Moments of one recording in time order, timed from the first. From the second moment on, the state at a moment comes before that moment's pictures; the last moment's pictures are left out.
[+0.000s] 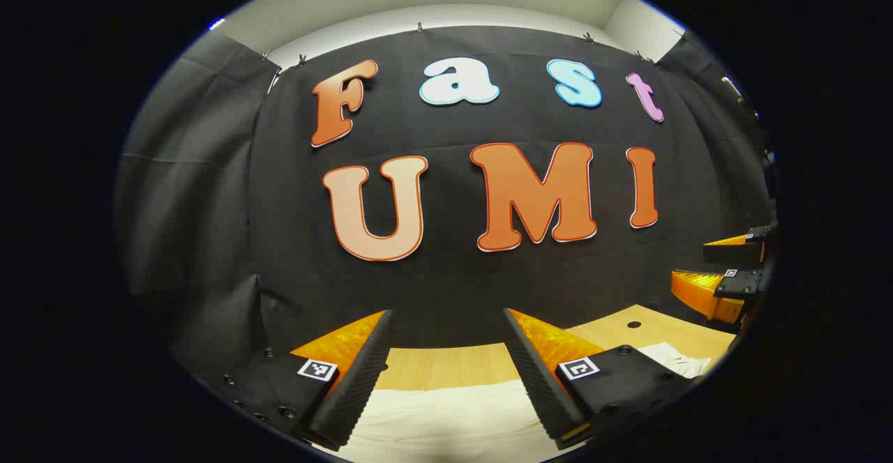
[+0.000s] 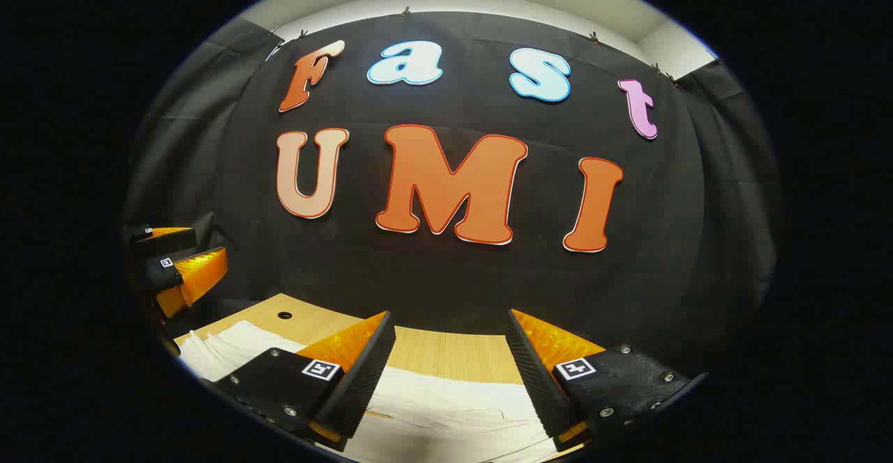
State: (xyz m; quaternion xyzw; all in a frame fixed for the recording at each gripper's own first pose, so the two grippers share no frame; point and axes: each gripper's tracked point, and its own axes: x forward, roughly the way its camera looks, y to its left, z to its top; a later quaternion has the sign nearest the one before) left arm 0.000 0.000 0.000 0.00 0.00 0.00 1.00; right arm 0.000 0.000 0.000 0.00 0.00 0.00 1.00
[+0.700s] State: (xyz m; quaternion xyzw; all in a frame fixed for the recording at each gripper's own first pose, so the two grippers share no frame) left arm -0.007 -0.016 -0.009 0.00 0.01 -0.01 1.00; right arm -0.008 -0.012 -0.012 0.00 0.02 0.00 1.00
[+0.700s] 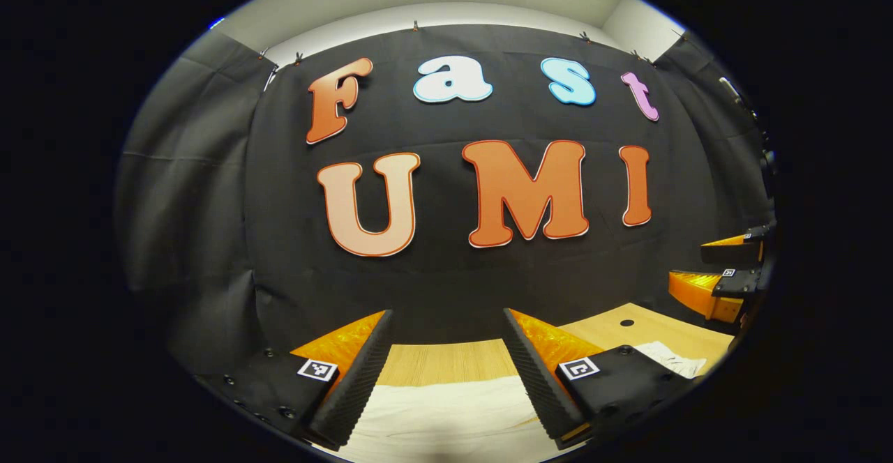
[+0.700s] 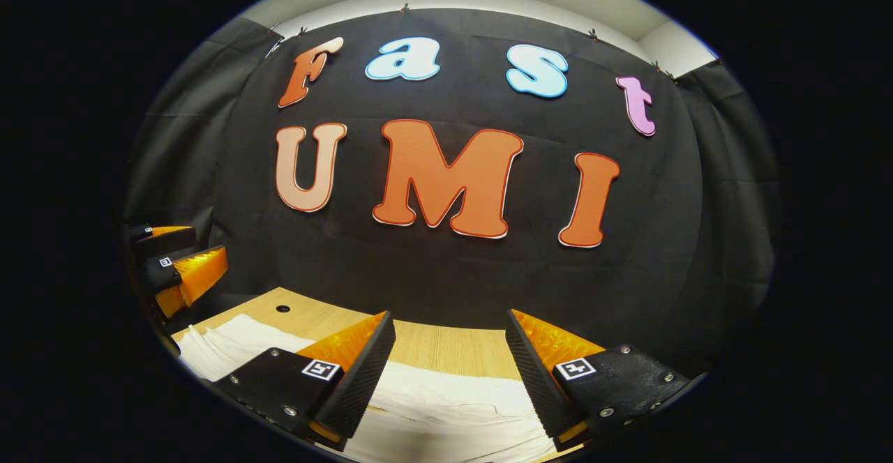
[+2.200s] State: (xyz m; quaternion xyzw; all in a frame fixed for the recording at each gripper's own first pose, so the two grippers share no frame) left arm -0.073 0.138 -0.257 -0.23 0.32 0.15 0.91; right arm -0.021 -0.089 -0.151 0.08 0.26 -0.07 0.96
